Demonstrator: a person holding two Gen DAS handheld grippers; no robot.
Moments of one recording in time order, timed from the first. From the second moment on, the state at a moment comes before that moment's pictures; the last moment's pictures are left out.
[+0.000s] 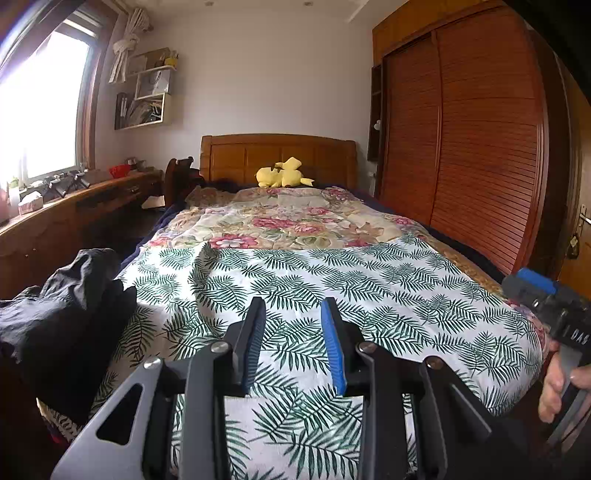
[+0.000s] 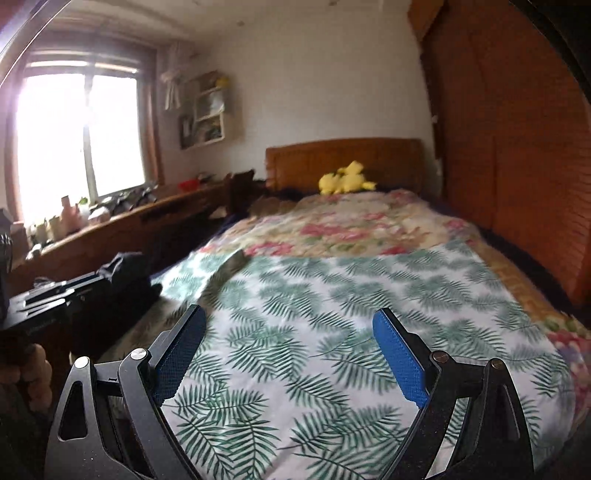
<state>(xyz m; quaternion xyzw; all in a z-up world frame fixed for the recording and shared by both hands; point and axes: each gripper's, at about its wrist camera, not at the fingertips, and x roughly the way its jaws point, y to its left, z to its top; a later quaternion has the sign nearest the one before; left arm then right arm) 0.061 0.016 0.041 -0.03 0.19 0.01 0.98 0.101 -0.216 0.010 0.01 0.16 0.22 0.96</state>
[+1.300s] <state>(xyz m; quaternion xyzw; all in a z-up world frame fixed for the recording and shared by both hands) 0.028 -0.011 0.042 -0.02 0.18 0.00 0.98 0.053 -0.240 0.011 0.02 0.13 0.18 0.98</state>
